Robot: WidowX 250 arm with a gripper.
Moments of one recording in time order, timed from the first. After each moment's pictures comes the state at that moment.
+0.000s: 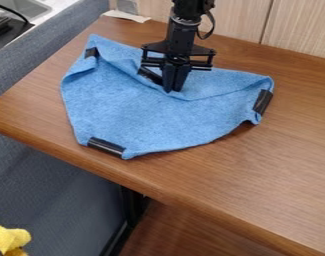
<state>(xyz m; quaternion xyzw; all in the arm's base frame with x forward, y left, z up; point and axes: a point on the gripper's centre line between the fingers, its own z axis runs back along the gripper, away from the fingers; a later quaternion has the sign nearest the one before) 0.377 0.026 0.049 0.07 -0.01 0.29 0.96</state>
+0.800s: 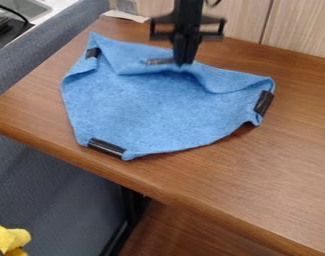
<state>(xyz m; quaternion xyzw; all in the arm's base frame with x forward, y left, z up) 0.401 0.017 0.098 0.03 -0.04 0.29 0.96</state>
